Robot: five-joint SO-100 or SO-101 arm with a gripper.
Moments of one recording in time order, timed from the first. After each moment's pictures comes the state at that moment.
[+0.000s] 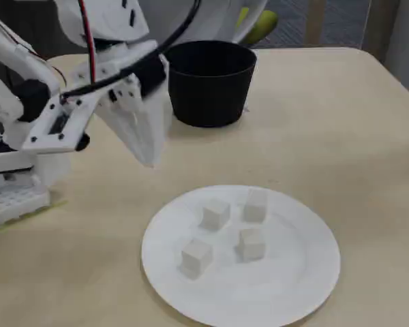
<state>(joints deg) 29.3 127.8 119.7 77.3 -0.4</state>
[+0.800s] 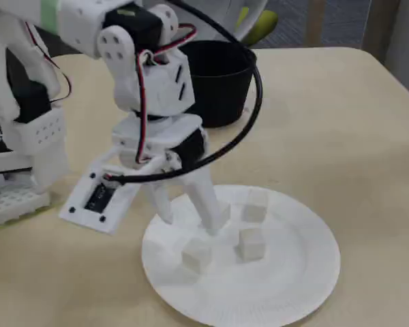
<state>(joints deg) 34.1 100.7 112.4 66.8 -2.8</state>
